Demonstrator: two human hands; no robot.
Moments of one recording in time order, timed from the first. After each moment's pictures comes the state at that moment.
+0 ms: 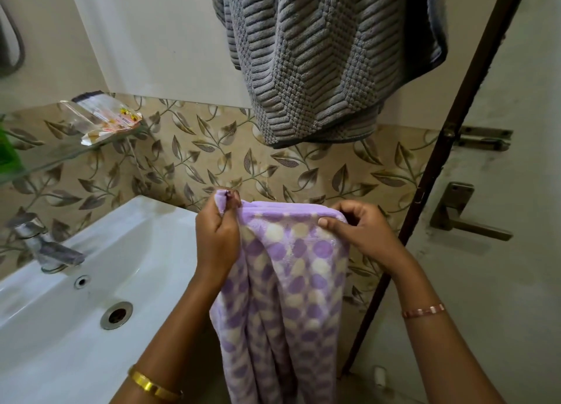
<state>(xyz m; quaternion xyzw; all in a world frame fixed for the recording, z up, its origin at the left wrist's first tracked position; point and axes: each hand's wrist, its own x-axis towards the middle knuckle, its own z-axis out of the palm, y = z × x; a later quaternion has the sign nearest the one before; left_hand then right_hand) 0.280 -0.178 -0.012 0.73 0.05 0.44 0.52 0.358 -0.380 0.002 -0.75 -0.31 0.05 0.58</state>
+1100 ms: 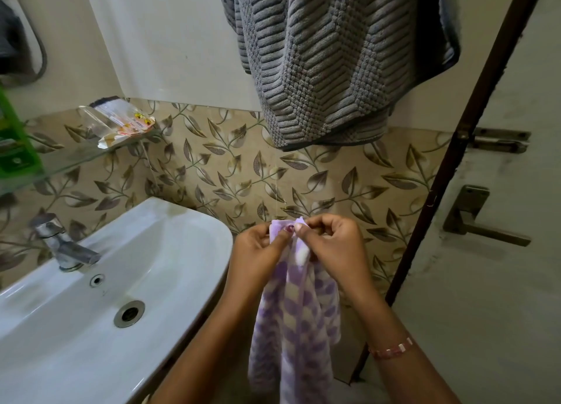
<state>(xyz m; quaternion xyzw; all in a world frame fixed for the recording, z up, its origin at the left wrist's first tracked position) 0.259 -0.218 -0.011 0.73 0.12 0.22 0.64 0.311 -0.326 -0.003 -0.74 -0.16 0.00 0.65</state>
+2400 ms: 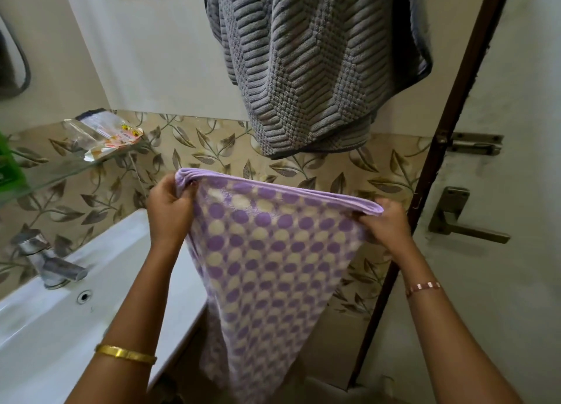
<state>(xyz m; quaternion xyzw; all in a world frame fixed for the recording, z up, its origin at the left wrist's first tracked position) 0.297 -0.100 0.012 0.75 0.14 0.45 0.46 0.413 -0.398 -0.021 -0.81 -0.10 -0.09 0.57</state>
